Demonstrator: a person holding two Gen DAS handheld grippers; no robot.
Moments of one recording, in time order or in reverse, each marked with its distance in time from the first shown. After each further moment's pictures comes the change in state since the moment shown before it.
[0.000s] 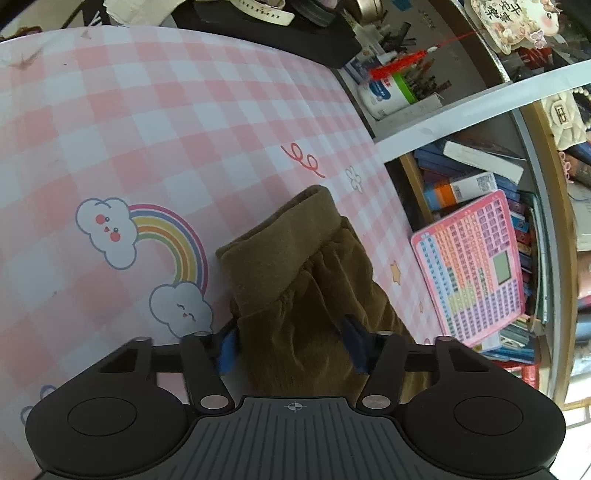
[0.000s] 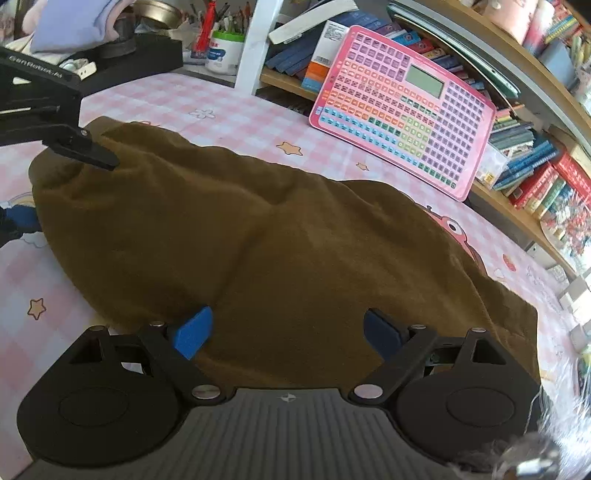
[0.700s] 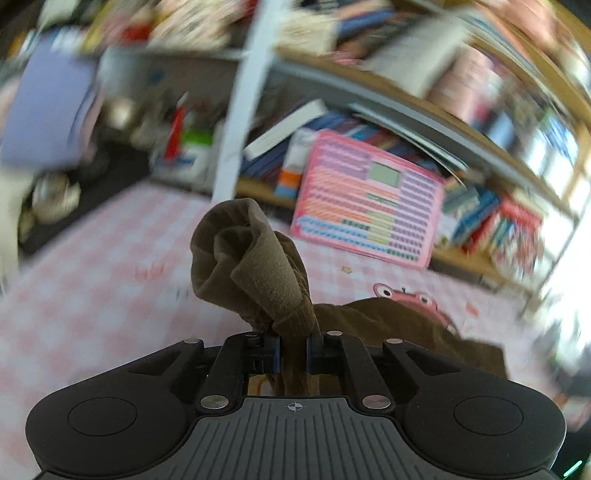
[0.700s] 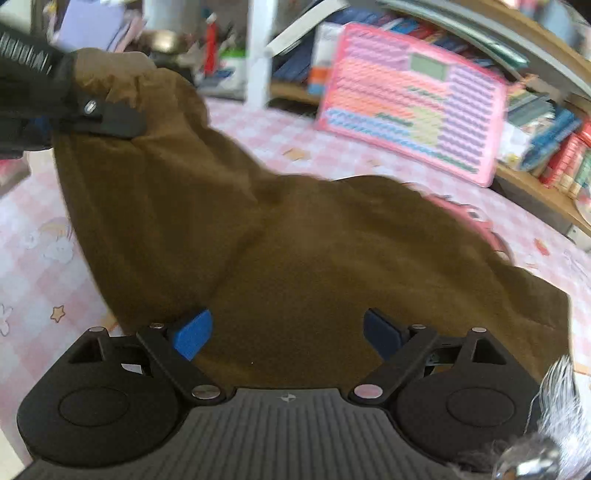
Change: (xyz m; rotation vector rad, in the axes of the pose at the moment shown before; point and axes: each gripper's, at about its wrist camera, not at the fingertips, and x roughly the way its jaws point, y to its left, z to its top) left arm -0.055 -0.127 -0.084 0.895 -0.196 -0.025; right arm -0.012 -0.074 -0.014 0.125 -0.059 0.183
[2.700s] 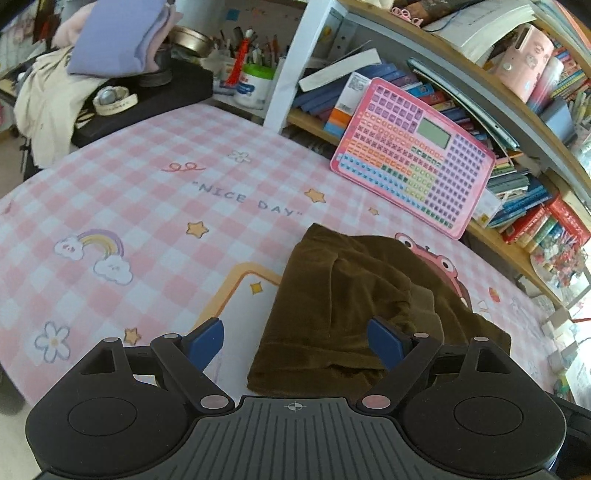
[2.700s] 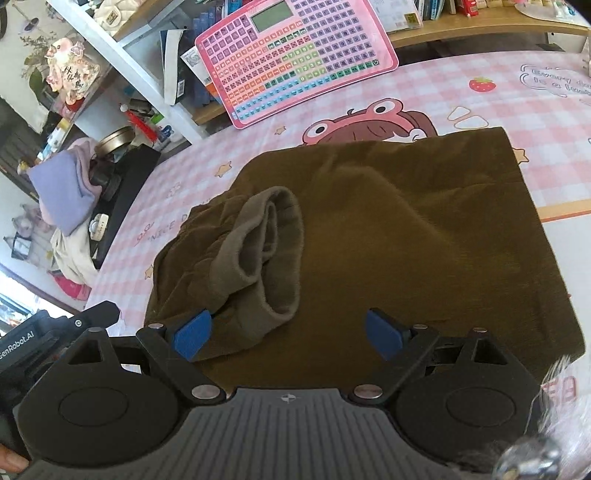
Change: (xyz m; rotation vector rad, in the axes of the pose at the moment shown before) left arm -0.001 -0.043 -0.038 -0.285 0.175 0.169; right arm -0.035 -0.155 -0.025 0.555 0.125 0.326
